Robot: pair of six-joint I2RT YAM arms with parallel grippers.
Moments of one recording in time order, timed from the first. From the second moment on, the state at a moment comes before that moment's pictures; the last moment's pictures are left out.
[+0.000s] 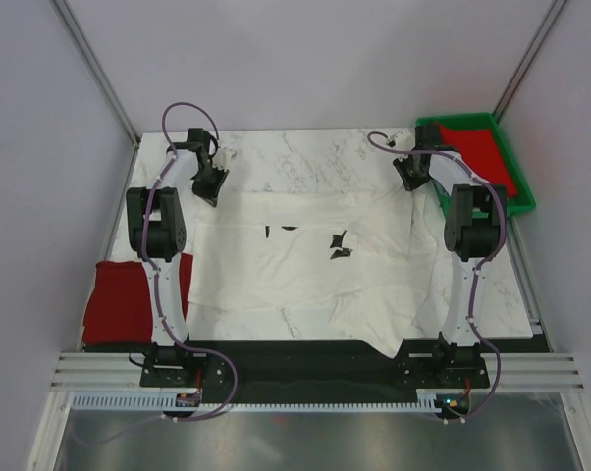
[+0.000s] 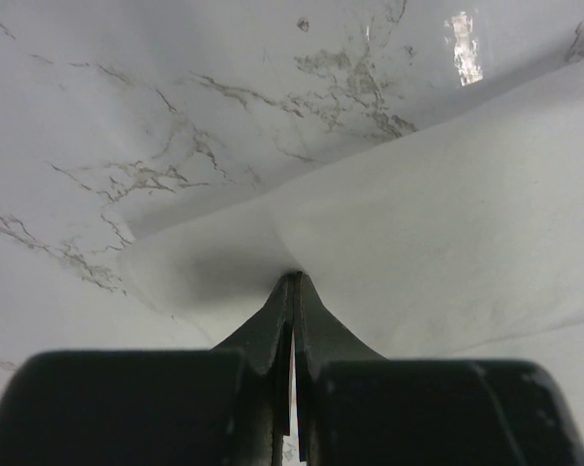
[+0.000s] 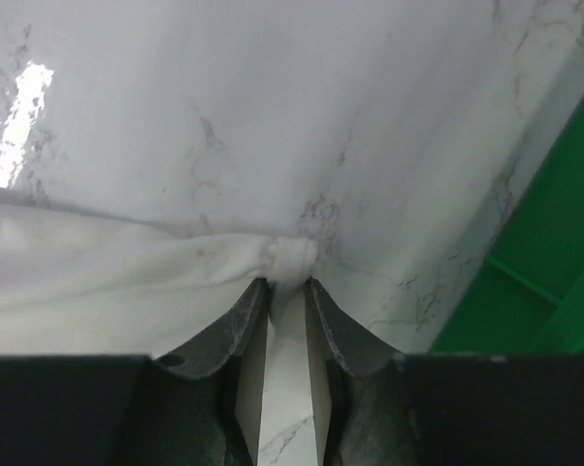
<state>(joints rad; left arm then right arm) -0.03 2.30 1.91 -0.87 0.12 0.39 0.00 2.27 1.80 -0.56 -0.10 -0.52</state>
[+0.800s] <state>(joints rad) 0.01 2.62 2.45 -0.89 0.05 0.36 0.02 2.63 2.36 -0.51 -0.05 -0.49</state>
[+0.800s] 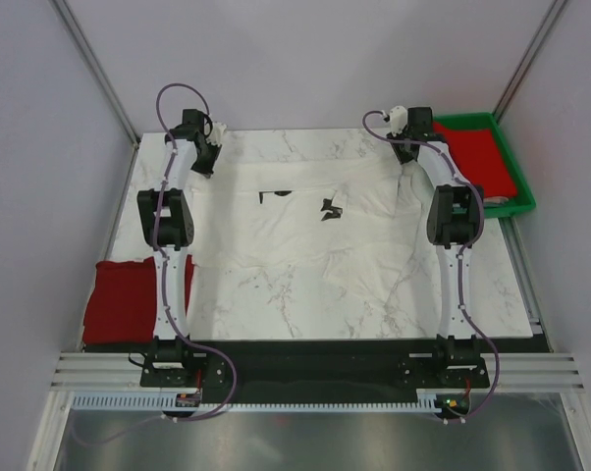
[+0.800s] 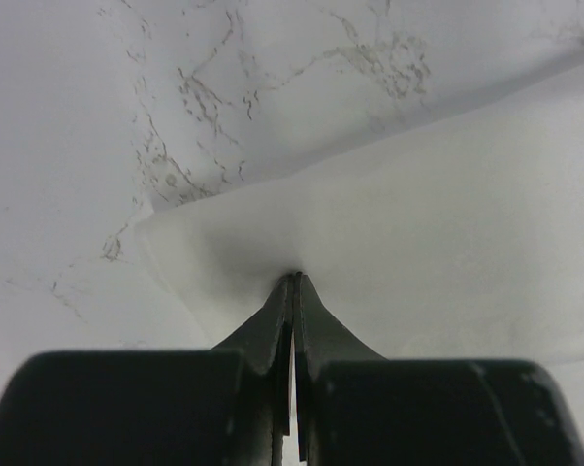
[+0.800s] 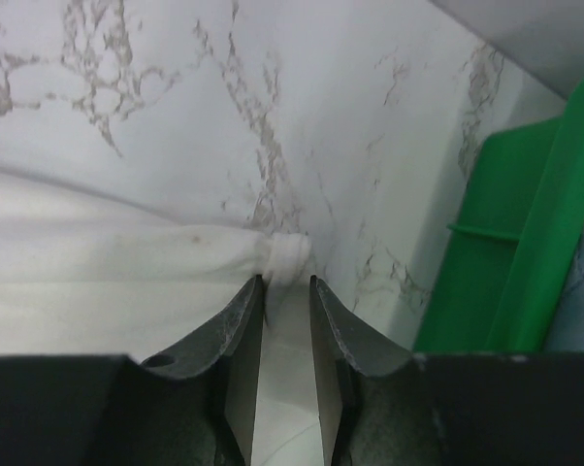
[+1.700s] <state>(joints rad) 0.01 1.58 1.34 -0.77 0.02 0.34 0.11 1.54 1.24 -0.69 -0.40 -0.80</state>
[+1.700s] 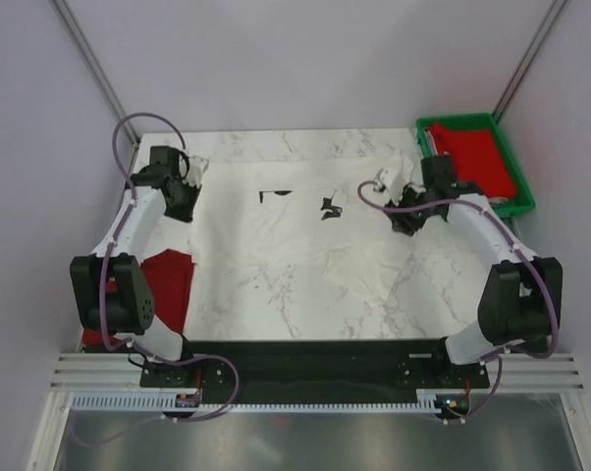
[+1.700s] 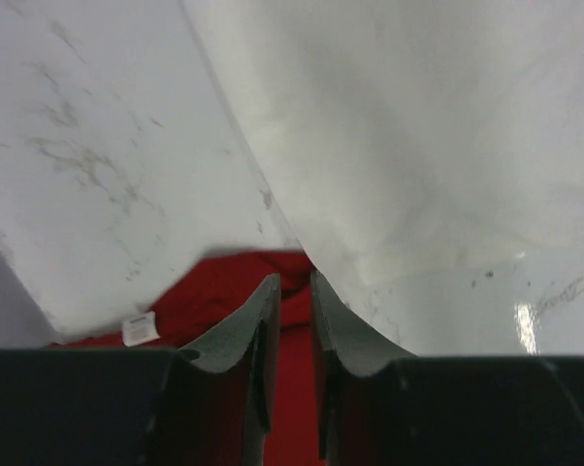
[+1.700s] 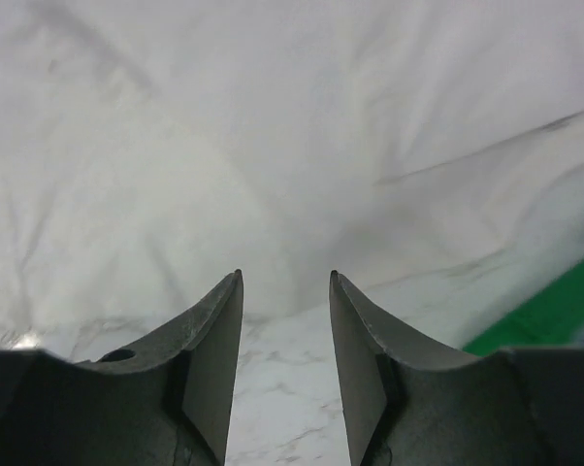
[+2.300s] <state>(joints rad) 0.01 1.42 1.09 -0.81 0.06 0.32 0.37 1.15 0.72 -0.86 -0.42 -1.14</state>
